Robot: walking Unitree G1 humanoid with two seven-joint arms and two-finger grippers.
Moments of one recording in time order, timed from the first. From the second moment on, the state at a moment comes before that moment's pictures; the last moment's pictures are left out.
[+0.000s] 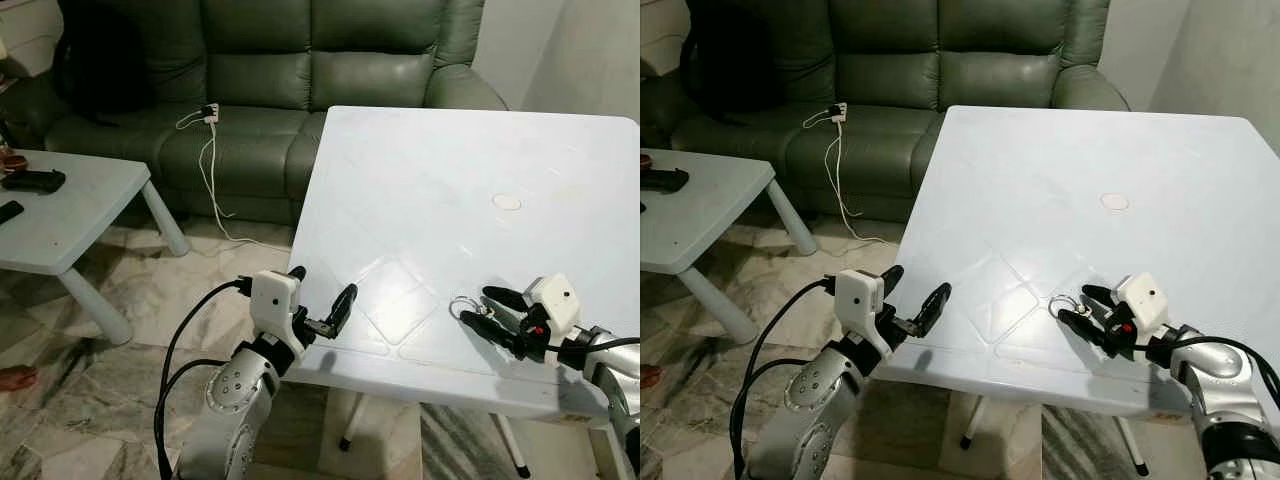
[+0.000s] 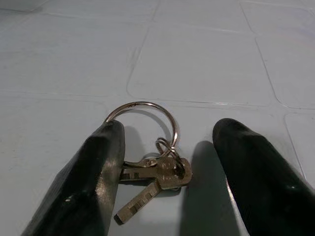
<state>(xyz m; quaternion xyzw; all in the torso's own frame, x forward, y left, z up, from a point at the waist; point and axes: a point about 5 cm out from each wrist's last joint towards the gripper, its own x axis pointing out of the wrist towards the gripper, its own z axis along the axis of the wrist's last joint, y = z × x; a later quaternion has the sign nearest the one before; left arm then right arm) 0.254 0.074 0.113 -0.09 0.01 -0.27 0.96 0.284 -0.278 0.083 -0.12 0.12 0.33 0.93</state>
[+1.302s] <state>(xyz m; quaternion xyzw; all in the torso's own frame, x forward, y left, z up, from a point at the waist) 0.254 0.072 0.113 -0.09 0.01 -0.27 0.96 0.286 -0.286 0.083 -0.10 0.12 0.31 0.94</state>
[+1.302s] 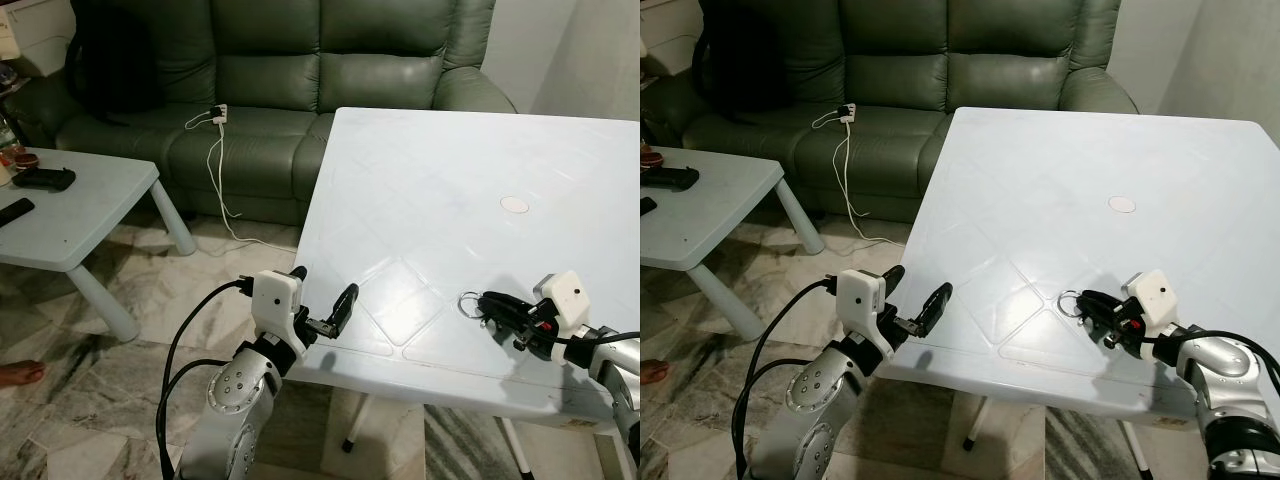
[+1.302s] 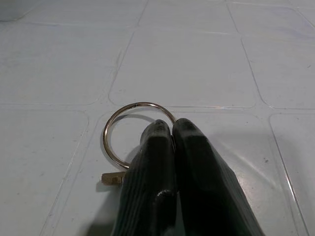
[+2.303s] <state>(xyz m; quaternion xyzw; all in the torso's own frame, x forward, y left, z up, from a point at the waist) 0.256 0.069 0.116 -0.09 0.01 -0.26 0.96 0.317 -0.245 0.138 0.24 -0.09 0.24 0.94</state>
